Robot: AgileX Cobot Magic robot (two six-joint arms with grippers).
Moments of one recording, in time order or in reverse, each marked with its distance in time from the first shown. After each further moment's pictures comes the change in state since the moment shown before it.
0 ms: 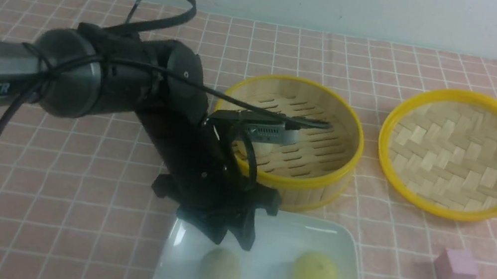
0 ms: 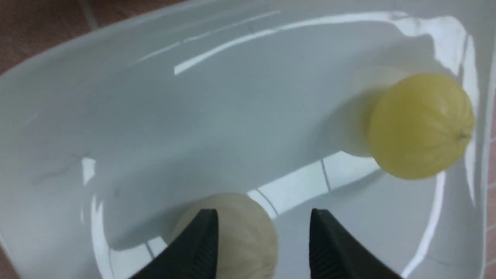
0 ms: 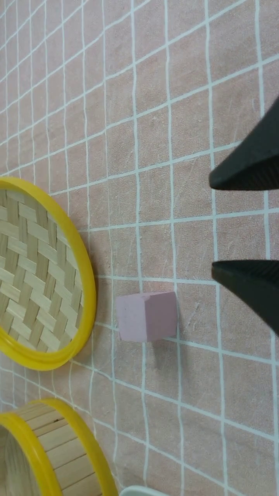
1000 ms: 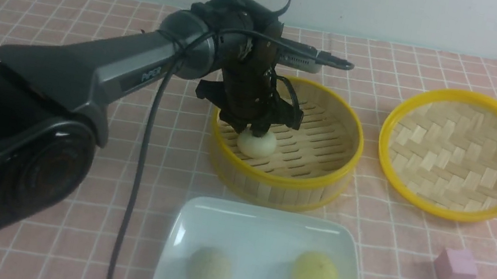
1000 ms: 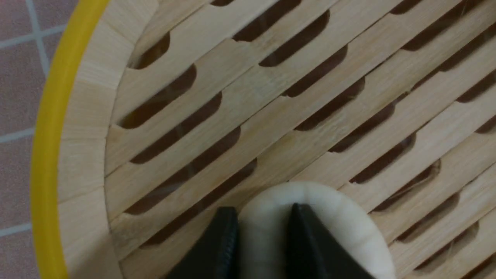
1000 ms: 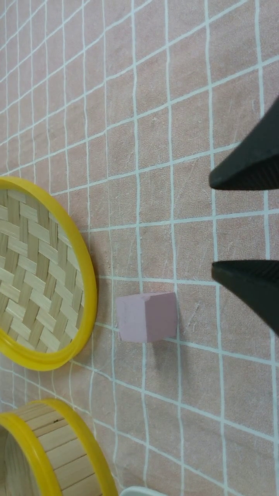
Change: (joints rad) right arm 0.000 0.000 0.000 0.000 0.000 -0.002; left arm 0.001 0.463 -0.713 0.529 0.018 -0.329
